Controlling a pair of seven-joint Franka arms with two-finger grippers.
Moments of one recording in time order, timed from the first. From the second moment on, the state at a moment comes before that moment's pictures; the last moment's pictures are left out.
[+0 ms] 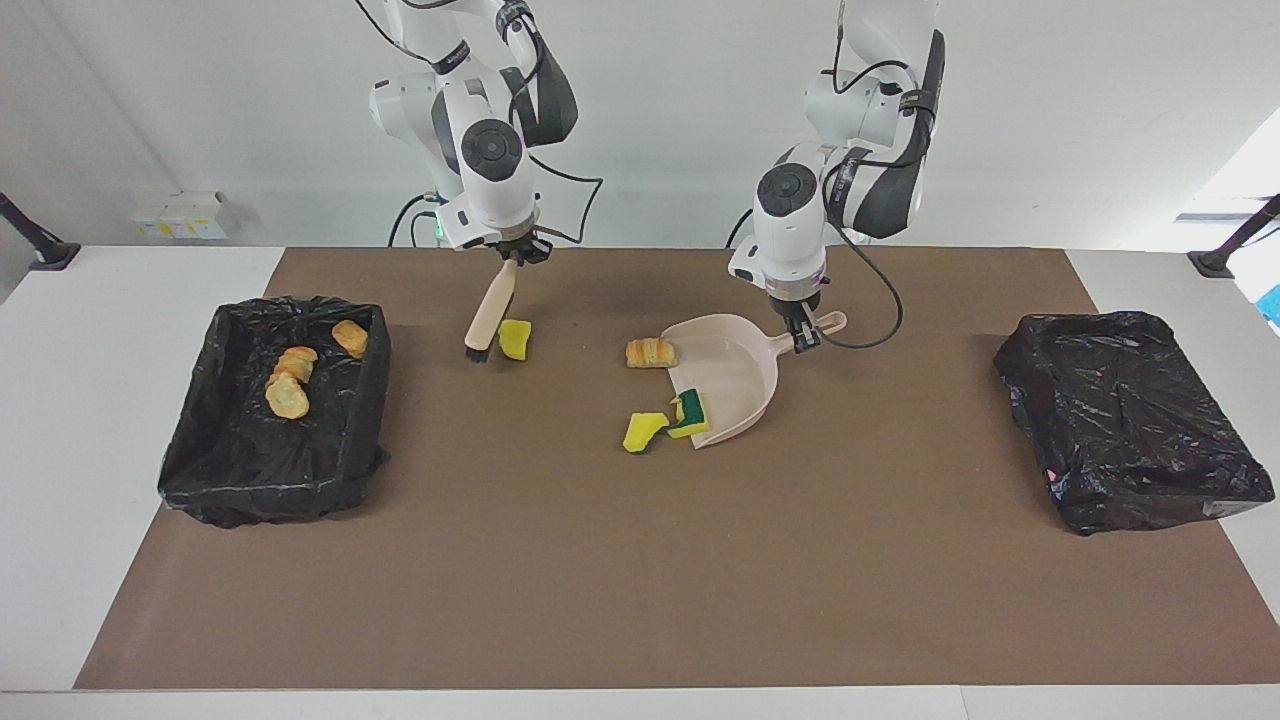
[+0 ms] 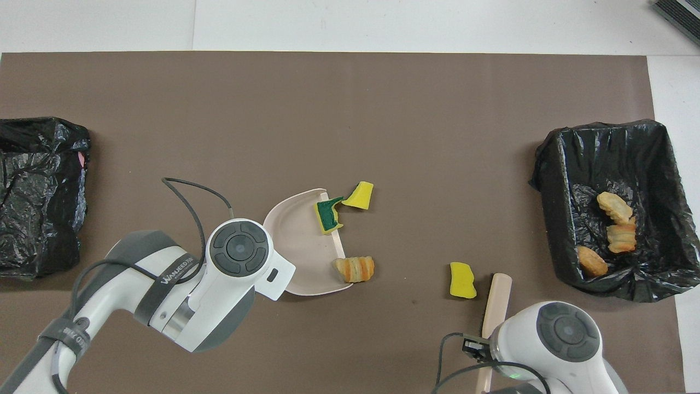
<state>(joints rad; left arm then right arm) -0.57 0.01 0.00 -2.24 0.22 2.08 0.70 0.18 -0.47 0.22 -2.69 0.17 1.89 0.61</state>
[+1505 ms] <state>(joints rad) -0.57 0.01 0.00 -2.24 0.22 2.08 0.70 0.52 0.24 0.23 -1.97 0.25 2.12 0.44</state>
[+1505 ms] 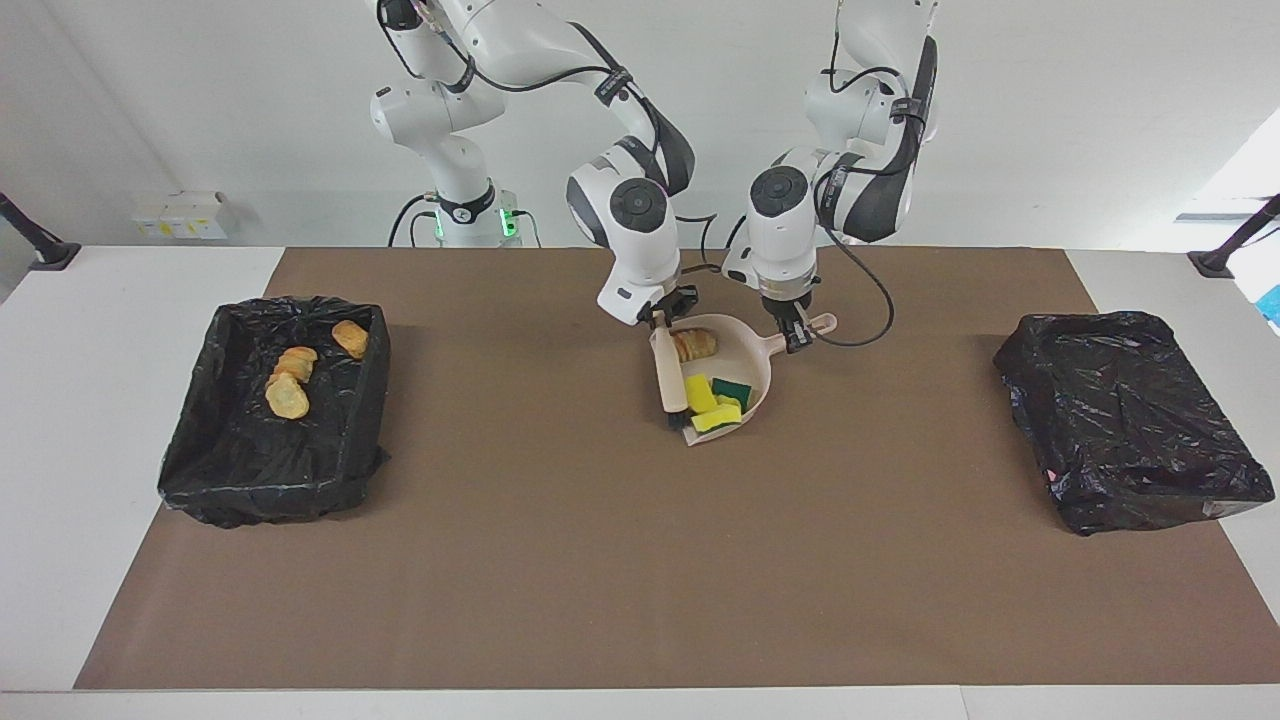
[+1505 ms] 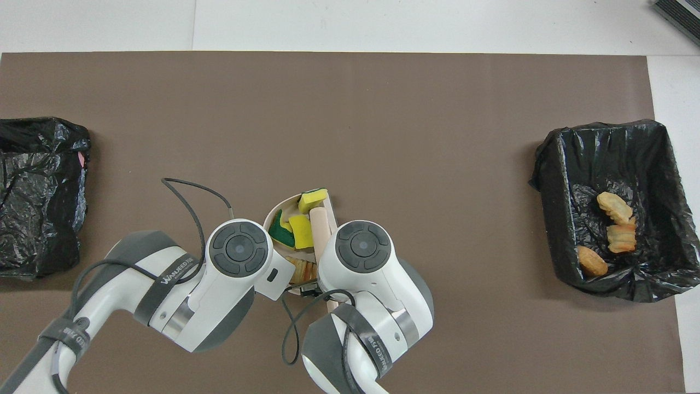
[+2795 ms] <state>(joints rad) -0.55 0.01 0.02 -2.23 0.22 2.09 0.75 0.39 0.04 0.22 -2.03 0.16 1.86 0.29</state>
